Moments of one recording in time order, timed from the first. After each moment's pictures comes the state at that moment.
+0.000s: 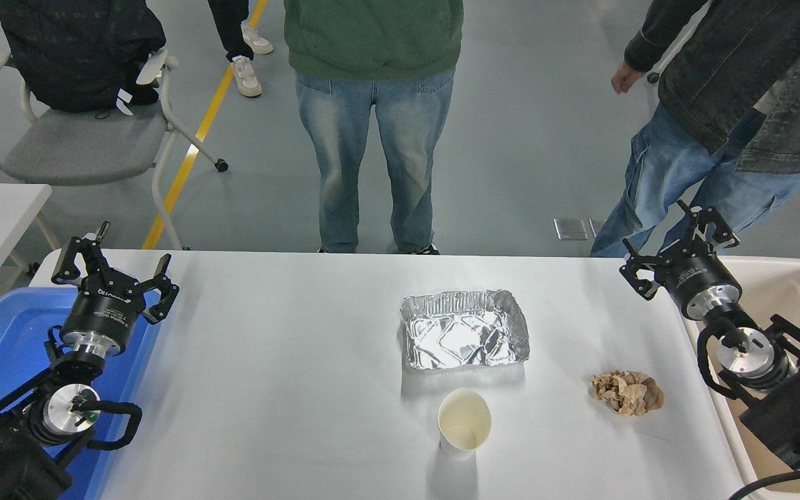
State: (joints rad) left arm -0.42 0.43 -0.89 -0.65 0.01 -0.49 -0.57; right arm 0.64 -0.41 0.70 0.64 0.17 0.26 0.26
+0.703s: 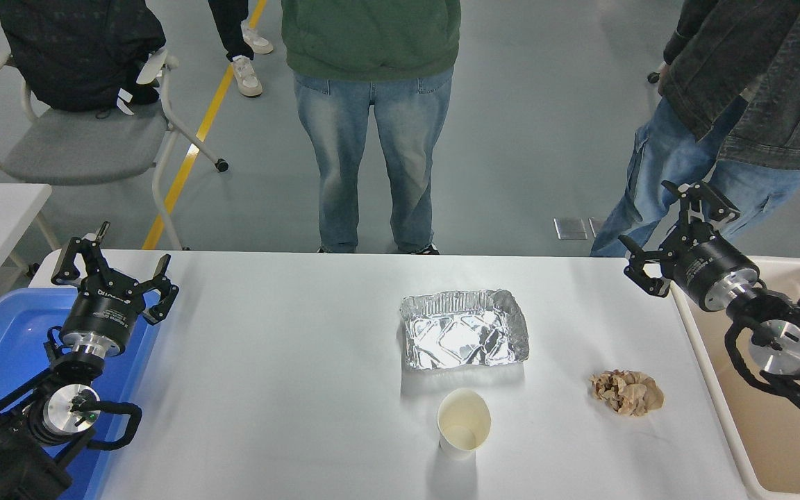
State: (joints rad) left arm -0.42 0.43 -0.89 -0.65 0.01 -0.49 -0.57; right arm 0.59 -0.69 0.61 1.17 -0.05 0.04 0.24
